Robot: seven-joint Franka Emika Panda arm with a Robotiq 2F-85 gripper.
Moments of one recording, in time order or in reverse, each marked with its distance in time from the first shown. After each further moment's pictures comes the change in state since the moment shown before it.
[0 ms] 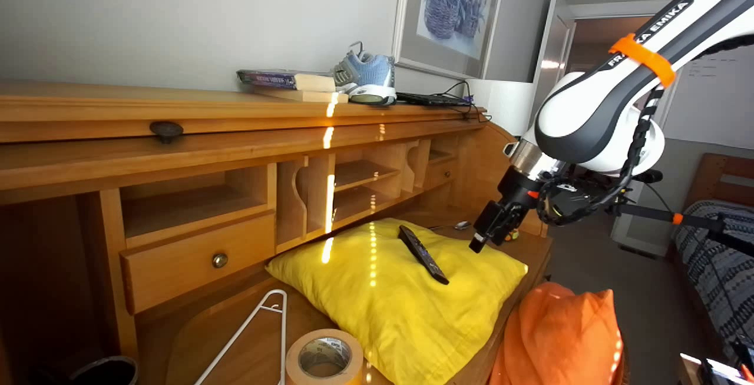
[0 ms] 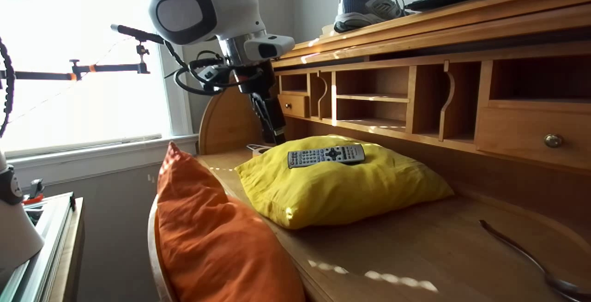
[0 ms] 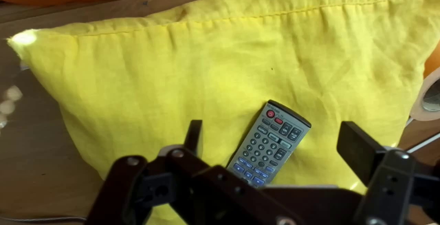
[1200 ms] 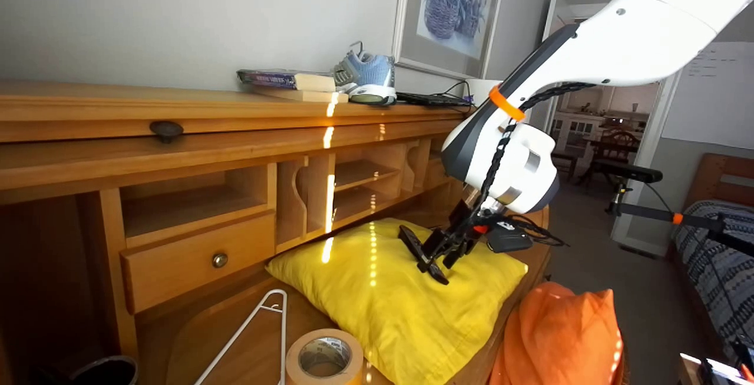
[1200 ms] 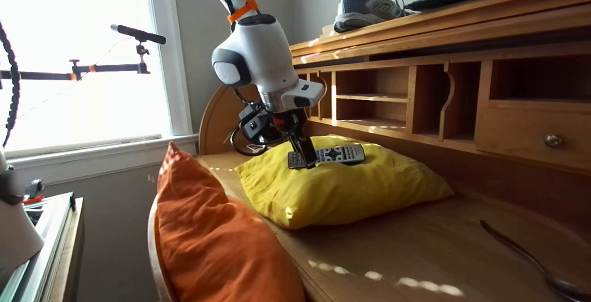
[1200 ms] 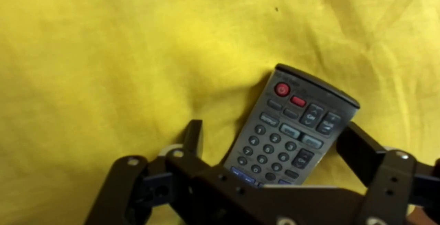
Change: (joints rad) arm 0.026 0.430 0.090 0.335 0.749 0.092 -0.533
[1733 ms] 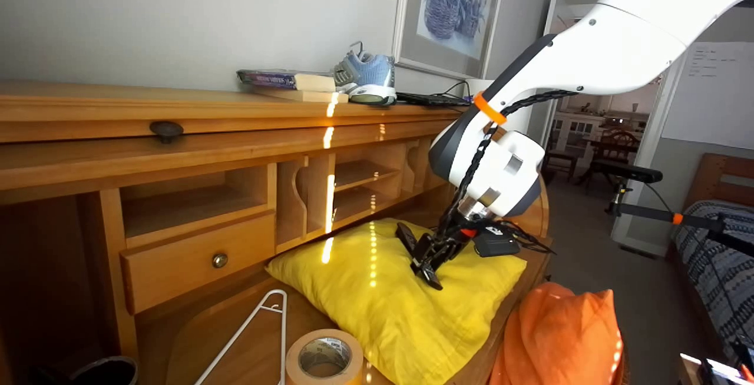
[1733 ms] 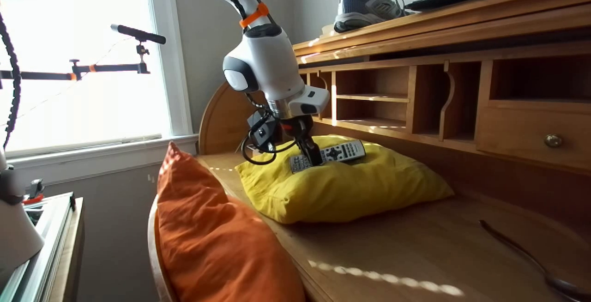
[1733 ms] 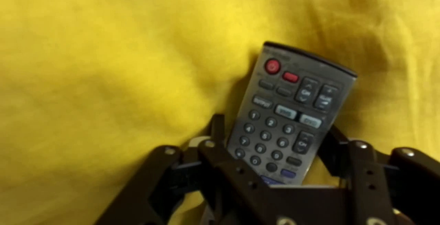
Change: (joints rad) arm -0.023 0.071 0.034 0.084 0.133 0.008 -0.106
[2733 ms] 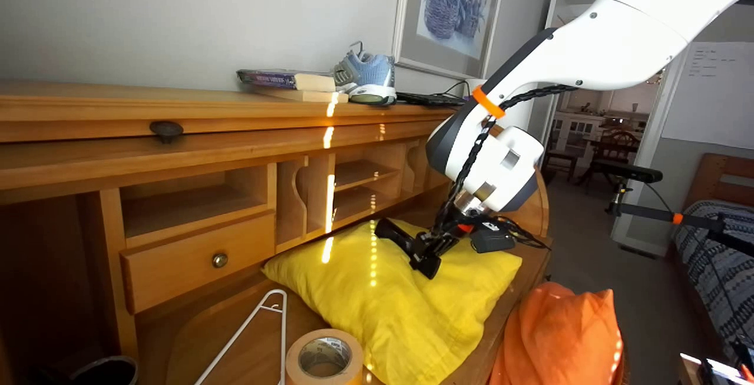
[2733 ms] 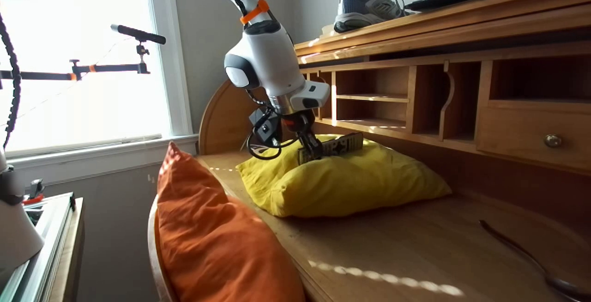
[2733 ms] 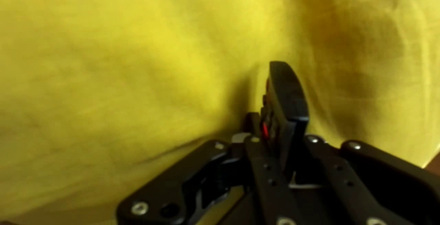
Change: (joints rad) arm 0.001 -0.009 0.011 0.017 0.029 0.016 -0.054
